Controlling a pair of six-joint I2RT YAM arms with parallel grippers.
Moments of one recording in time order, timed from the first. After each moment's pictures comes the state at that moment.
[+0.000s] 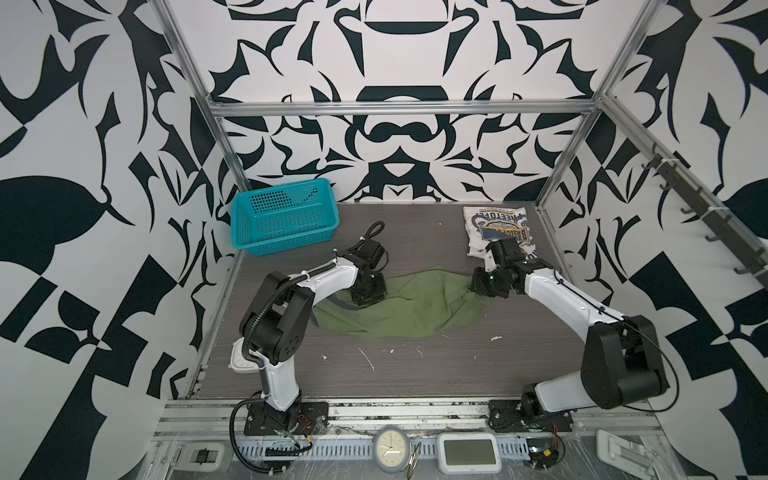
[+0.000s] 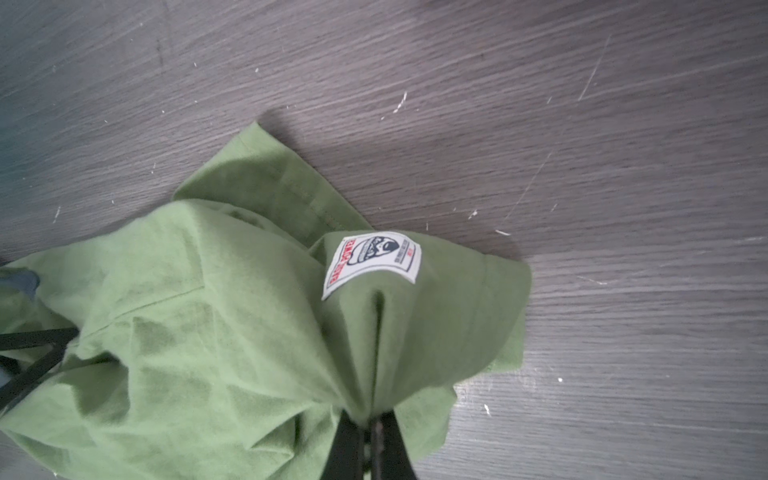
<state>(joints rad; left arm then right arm) -0.58 1.83 1.22 -0.66 0.15 -0.76 0.20 1.45 0.96 -0.62 -0.19 0.42</state>
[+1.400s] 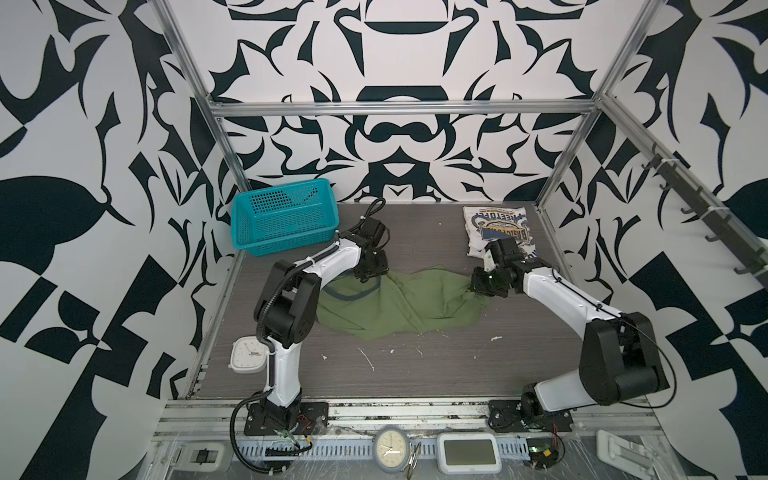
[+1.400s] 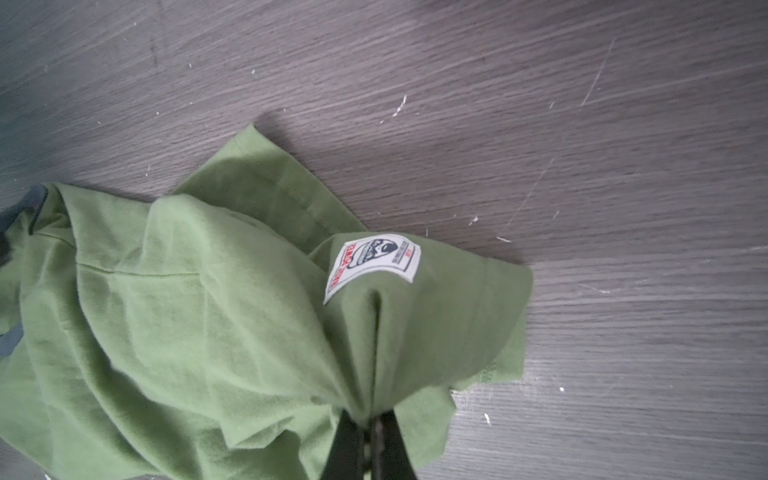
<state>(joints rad) -0.52 1.99 1.48 -0.67 0.10 -0.65 0.20 1.47 0.96 -0.61 -0.19 0.42</state>
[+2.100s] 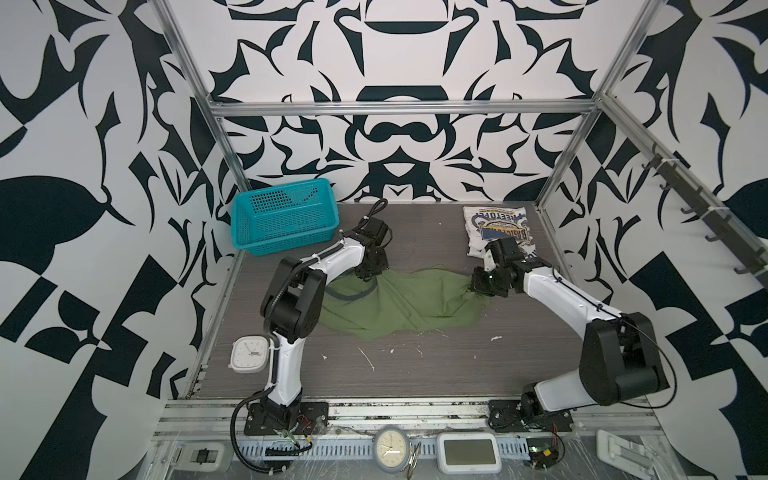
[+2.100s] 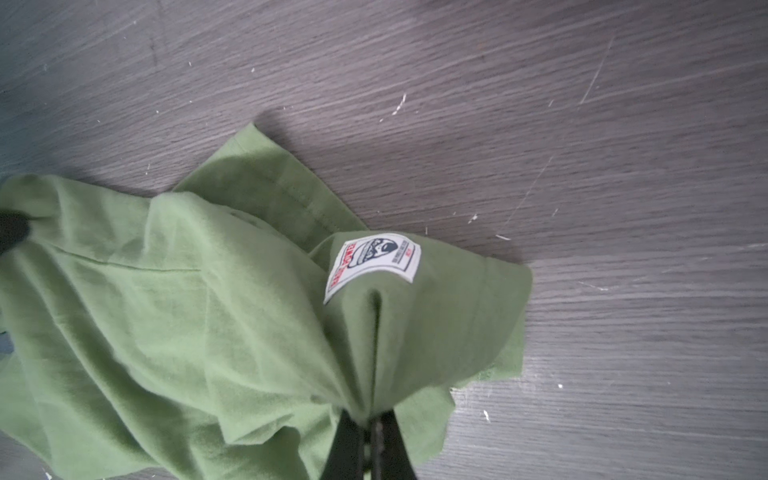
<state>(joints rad) -0.53 1.98 1.48 -0.66 -0.03 -0.68 0.20 1.46 0.97 -0.62 -0.19 0.42</state>
